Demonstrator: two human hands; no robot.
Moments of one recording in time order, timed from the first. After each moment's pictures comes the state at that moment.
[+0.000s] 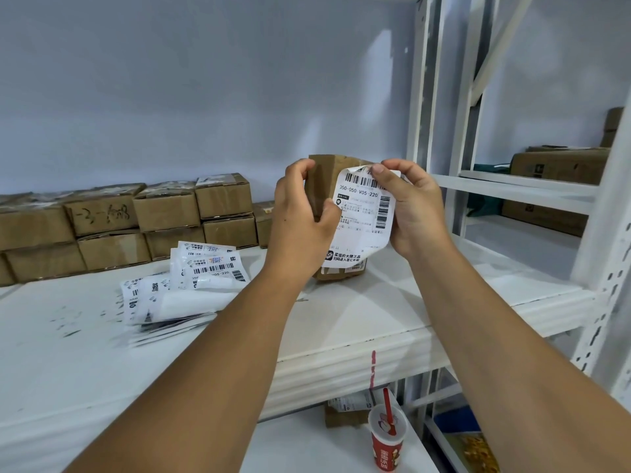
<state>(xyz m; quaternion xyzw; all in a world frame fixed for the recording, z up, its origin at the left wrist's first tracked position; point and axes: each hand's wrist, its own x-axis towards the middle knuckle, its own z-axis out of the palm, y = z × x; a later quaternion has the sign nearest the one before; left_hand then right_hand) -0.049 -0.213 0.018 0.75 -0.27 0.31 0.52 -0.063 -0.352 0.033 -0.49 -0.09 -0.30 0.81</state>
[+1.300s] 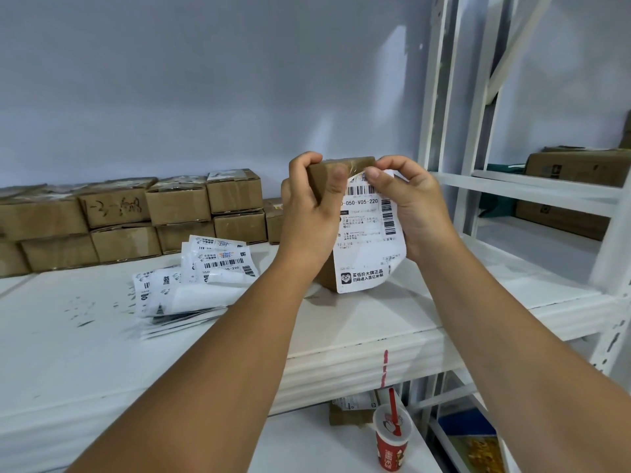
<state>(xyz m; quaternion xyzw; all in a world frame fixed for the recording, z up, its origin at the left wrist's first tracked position) -0.055 -0.213 0.024 0.70 -0.27 0.26 0.61 -0.071 -0.339 0.034 -0.53 -0.18 -0.25 0.79</state>
